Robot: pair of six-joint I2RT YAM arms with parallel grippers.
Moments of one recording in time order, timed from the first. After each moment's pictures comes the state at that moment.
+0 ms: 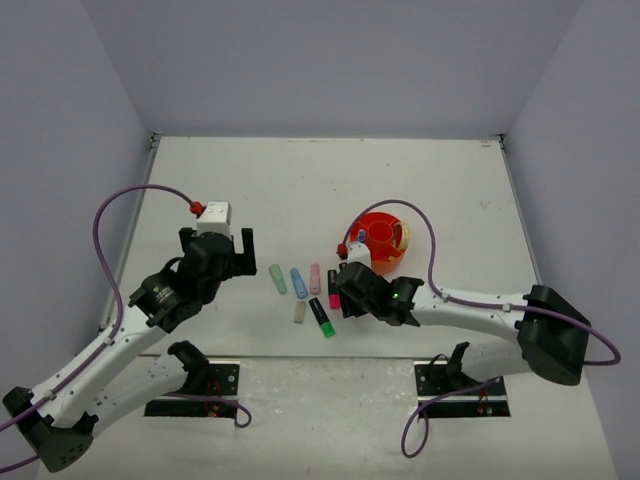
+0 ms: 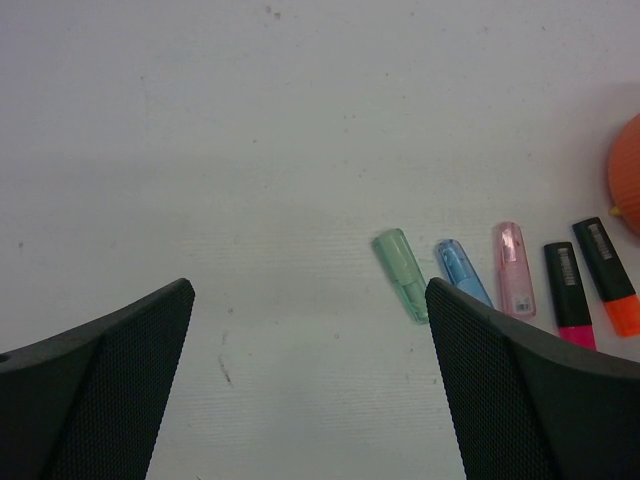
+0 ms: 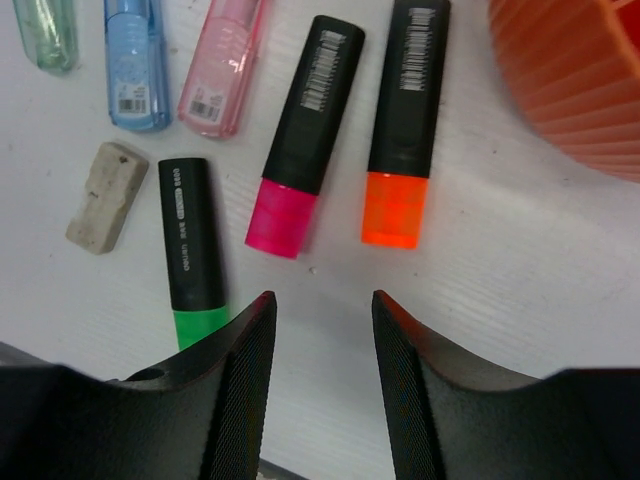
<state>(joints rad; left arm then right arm) -0.69 0.77 0.80 -0.66 -0.56 -0.42 1.05 1.32 0.72 -0.35 0.33 0.64</state>
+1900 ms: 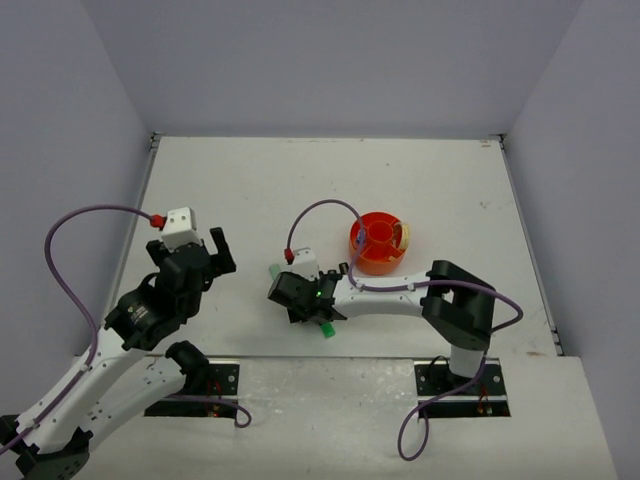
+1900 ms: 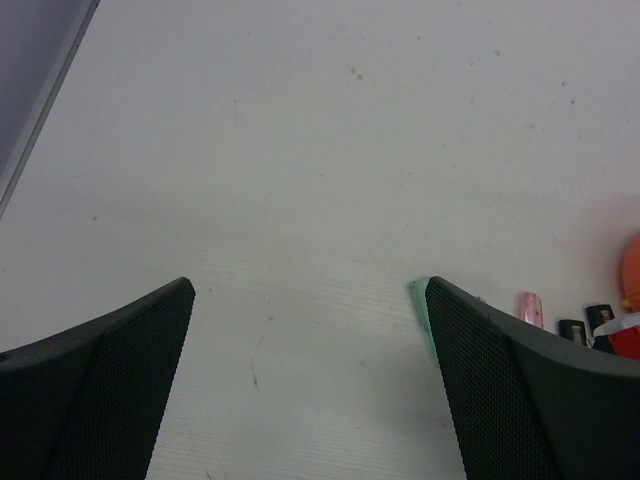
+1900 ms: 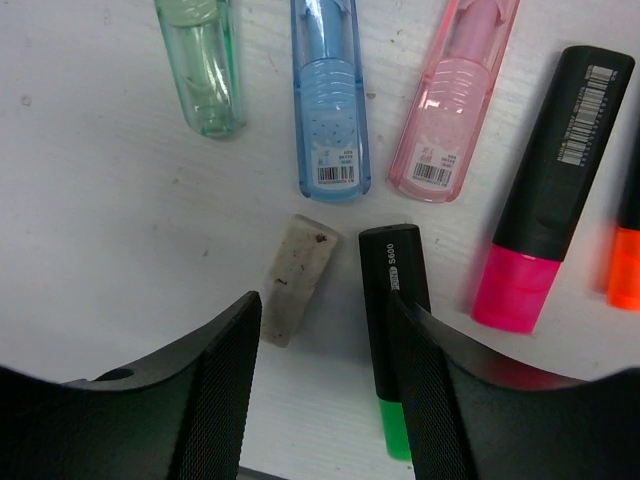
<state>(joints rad) -0.68 0.62 0.80 -0.74 -0.74 -0.52 1.24 1.84 1.19 -0.51 0.45 0.89</state>
